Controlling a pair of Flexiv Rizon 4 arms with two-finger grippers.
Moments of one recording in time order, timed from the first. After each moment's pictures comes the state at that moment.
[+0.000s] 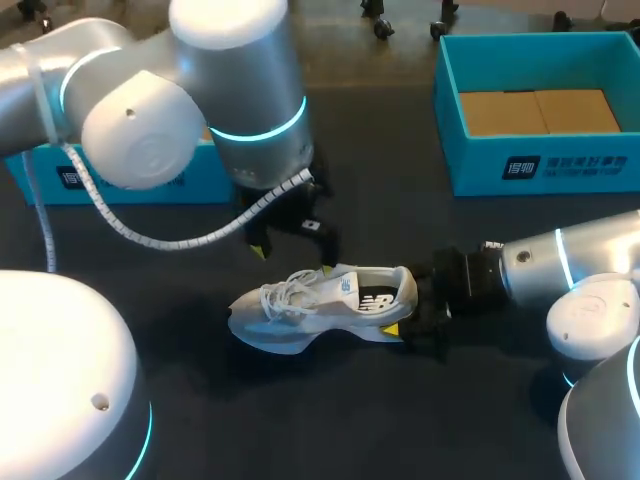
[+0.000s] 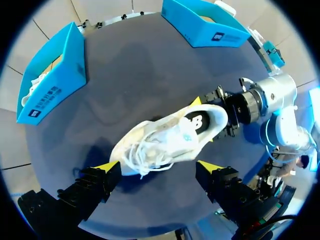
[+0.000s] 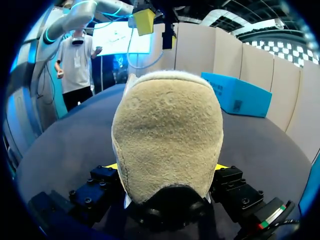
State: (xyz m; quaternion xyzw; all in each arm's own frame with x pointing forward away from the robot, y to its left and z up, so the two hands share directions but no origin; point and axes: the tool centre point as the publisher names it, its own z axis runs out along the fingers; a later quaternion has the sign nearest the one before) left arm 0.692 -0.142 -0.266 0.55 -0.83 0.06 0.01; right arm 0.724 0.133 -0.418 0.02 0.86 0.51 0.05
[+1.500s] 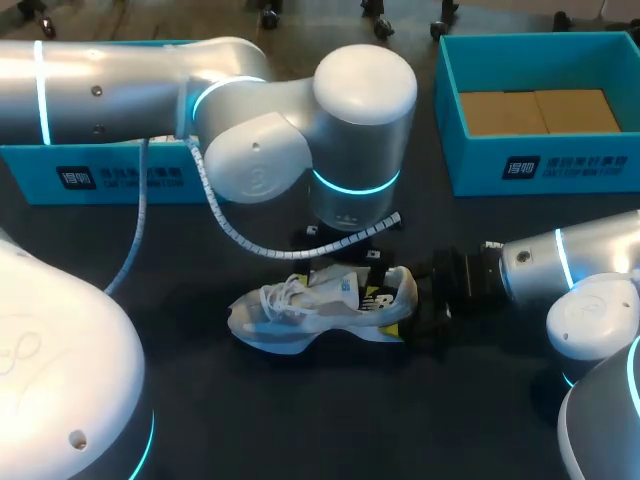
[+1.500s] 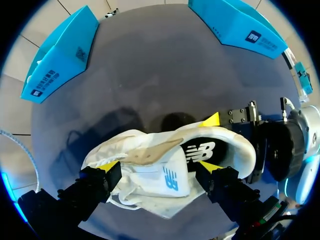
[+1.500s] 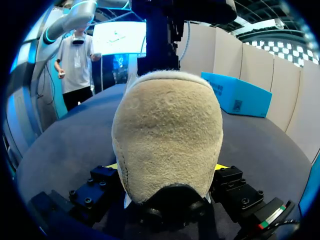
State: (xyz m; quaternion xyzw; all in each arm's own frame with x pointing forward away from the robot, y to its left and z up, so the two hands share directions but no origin) left arm 0.709 -0.194 -0.347 0.65 -0.76 0.00 -0.05; right arm 0.724 0.133 -0.418 0.02 0.86 0.51 0.05
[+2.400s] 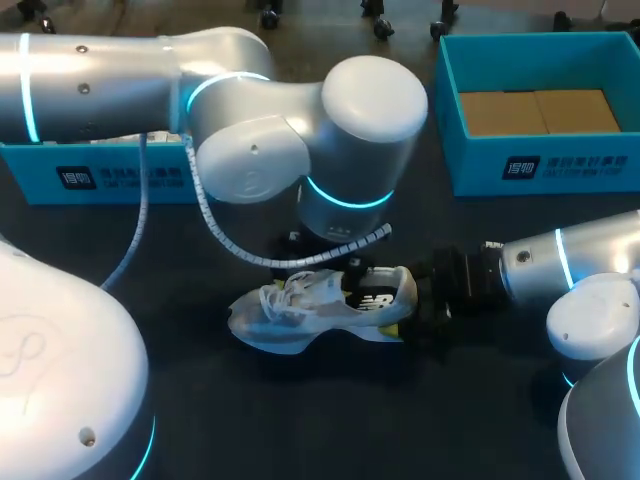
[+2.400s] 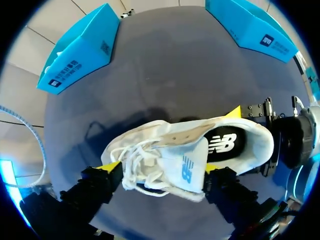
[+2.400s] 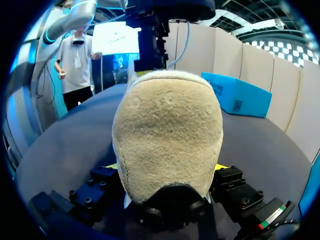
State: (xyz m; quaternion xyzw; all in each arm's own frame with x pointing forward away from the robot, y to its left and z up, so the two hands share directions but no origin) left arm 0.695 -0.157 -0.333 0.67 -0.74 -0.03 -0.10; right arm 0.724 0.133 -0.417 0.02 0.86 0.51 0.05
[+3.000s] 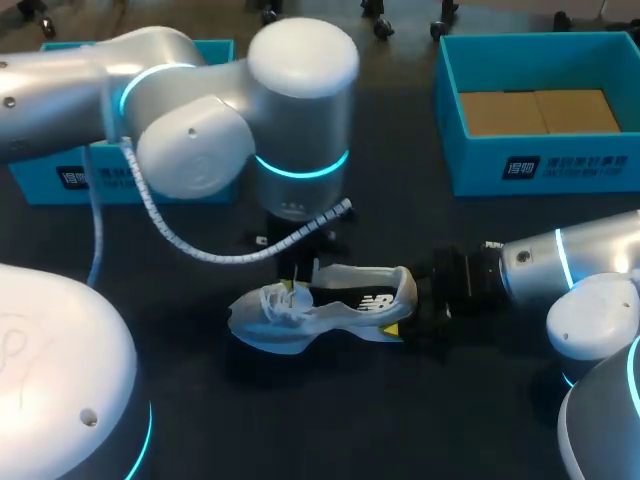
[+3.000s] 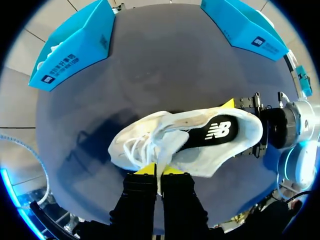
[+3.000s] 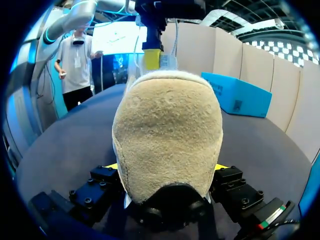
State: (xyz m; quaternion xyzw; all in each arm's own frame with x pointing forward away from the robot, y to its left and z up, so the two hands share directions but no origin) left arm 0.686 -0.133 -0.310 0.66 -0.75 -0.01 -0.03; right arm 0.724 0.133 -0.417 0.02 0.86 0.51 0.05
